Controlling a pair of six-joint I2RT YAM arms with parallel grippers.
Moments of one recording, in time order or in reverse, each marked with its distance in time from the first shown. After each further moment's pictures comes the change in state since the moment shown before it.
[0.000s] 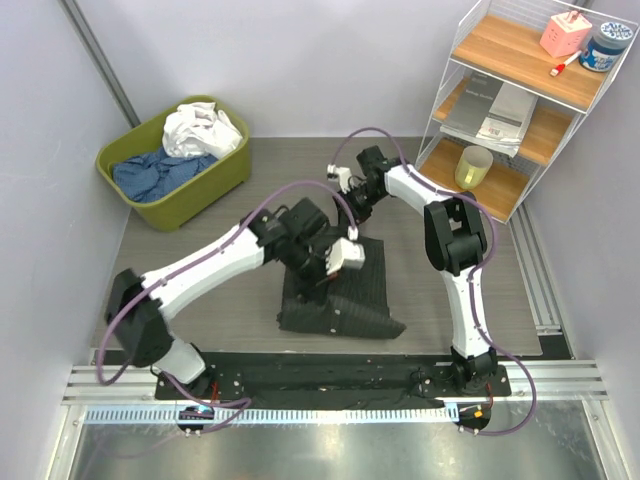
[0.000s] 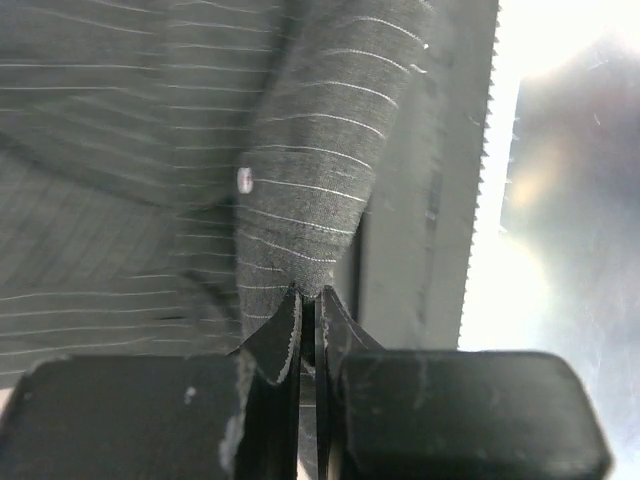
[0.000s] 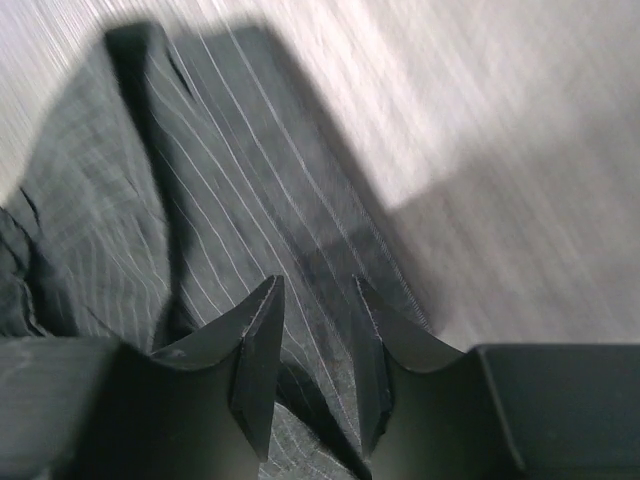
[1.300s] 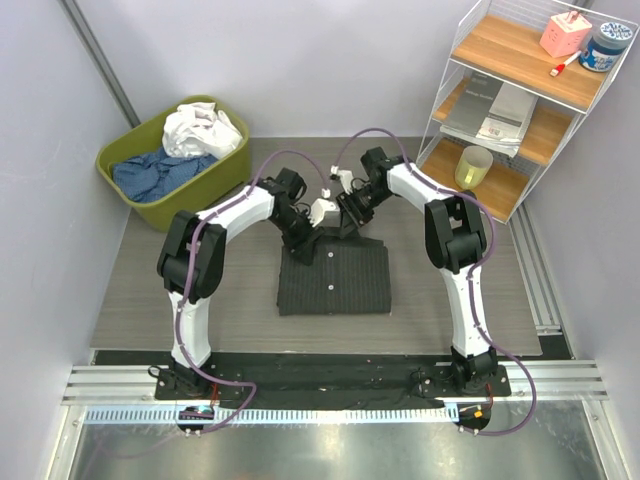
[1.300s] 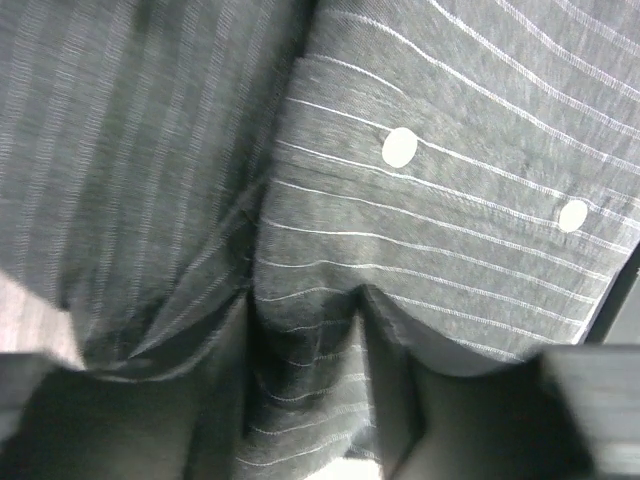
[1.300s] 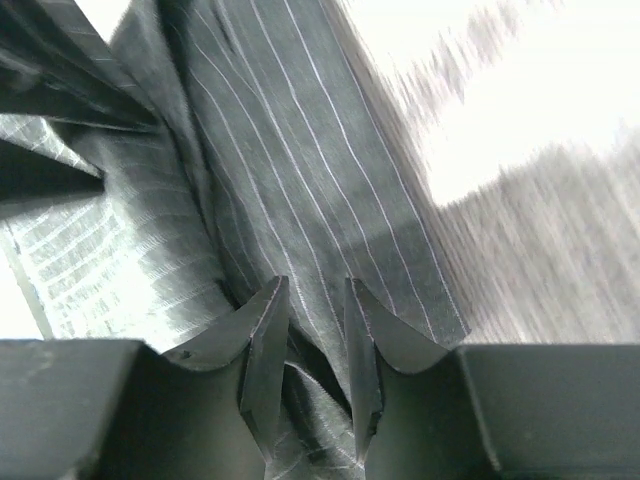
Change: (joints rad) left arm 0.399 0.540 0.243 0.124 0.011 0.148; right arm -0.020 0.034 0.029 -0.109 -0.110 -0.064
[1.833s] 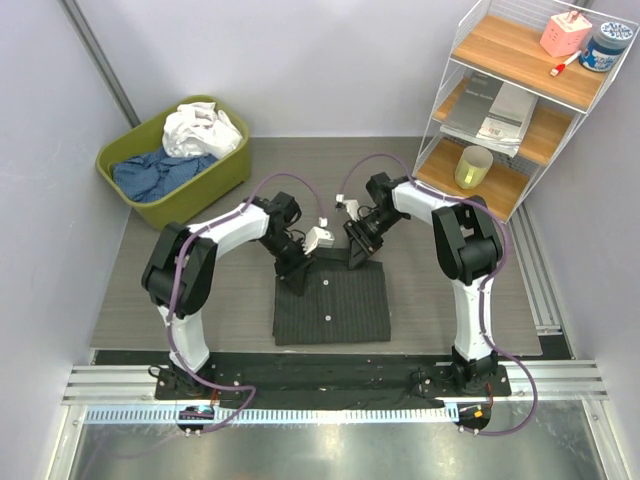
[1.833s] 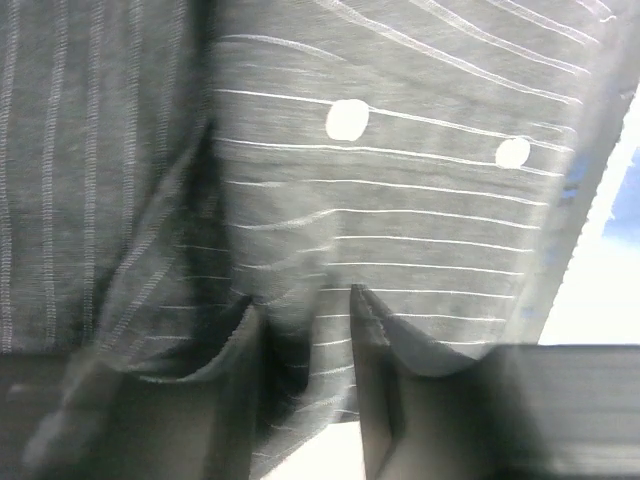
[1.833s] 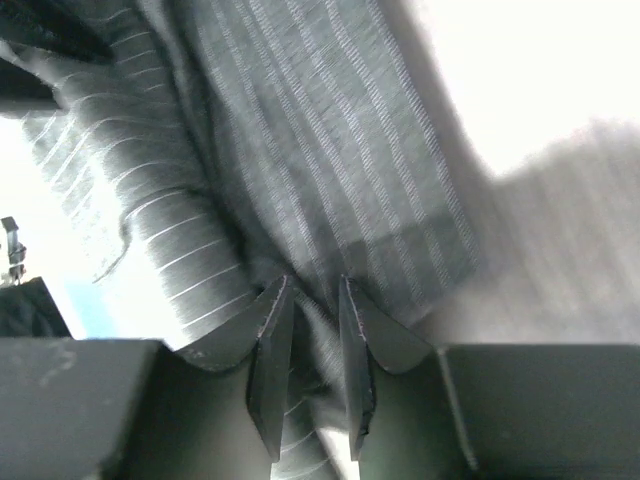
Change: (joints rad) left arm -0.036 -0.134 -0.241 -0.087 0.106 0.088; right arm 0.013 -0.169 -0.366 0.006 -0.026 -0.008
